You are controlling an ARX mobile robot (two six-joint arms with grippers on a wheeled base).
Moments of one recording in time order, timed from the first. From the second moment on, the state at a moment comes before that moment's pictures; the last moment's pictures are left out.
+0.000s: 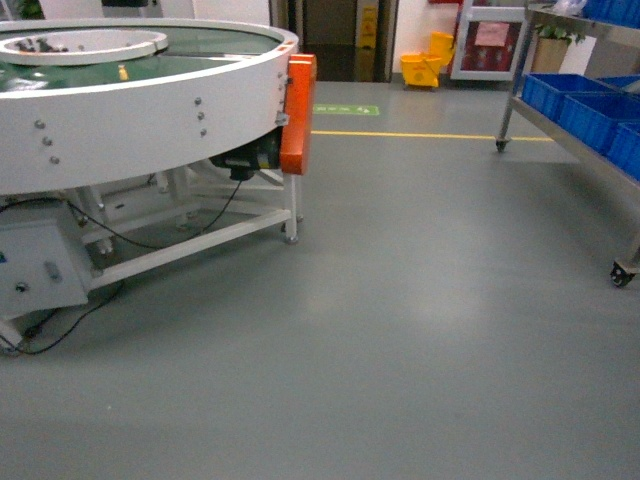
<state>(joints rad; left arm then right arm) 0.00 0.01 0.01 -0.01 0.00 0.00 -0.01 0.72 0.28 0.27 0.01 0.02</state>
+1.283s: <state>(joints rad) 0.00 0.01 0.01 0.00 0.00 0.00 -0.01 0.72 0.28 0.27 0.01 0.02</state>
